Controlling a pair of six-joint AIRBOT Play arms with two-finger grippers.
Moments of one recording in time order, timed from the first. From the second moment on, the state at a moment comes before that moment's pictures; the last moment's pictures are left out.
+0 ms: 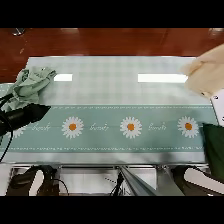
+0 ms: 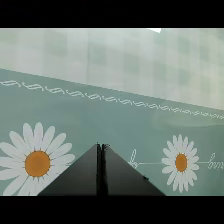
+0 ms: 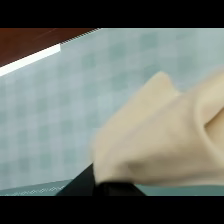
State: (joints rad) left arm 0.24 -0.46 0.60 0.89 -1.11 -1.43; right arm -0.56 -1.29 1.90 -1.00 1.62 1.59
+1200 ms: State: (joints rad) left arm 0.24 -0.46 0.50 0.89 -0.99 -1.42; right arm -1.24 -0.75 1.30 -1.70 1.79 1.68
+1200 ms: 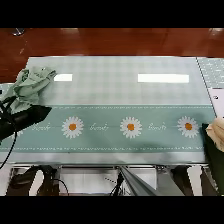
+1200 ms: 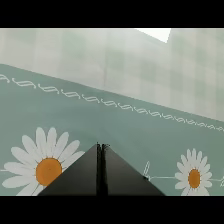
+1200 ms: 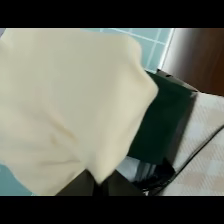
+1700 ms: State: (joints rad) left arm 0.24 -0.47 0.50 0.89 -0.84 -1.43; right arm -1.24 -0.63 1.15 -1.80 1.67 1.71
